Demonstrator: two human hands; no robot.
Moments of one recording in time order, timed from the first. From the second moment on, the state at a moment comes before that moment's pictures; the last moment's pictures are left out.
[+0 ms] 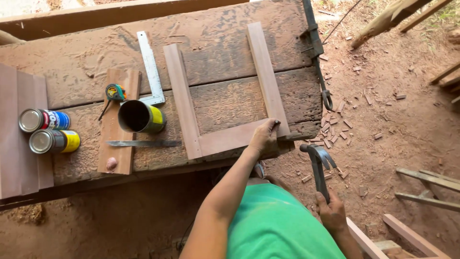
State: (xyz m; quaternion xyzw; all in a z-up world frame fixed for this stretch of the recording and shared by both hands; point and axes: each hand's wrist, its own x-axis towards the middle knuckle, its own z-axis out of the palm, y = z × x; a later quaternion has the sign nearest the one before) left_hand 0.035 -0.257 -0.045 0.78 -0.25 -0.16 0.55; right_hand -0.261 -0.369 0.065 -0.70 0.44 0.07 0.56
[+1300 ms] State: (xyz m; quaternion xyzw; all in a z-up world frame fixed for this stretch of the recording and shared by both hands) left_hand 0.030 -0.252 -0.034 0.77 -0.23 -0.10 0.58; right_hand -0.267 -0.384 0.052 -0.71 0.43 0.11 0.54
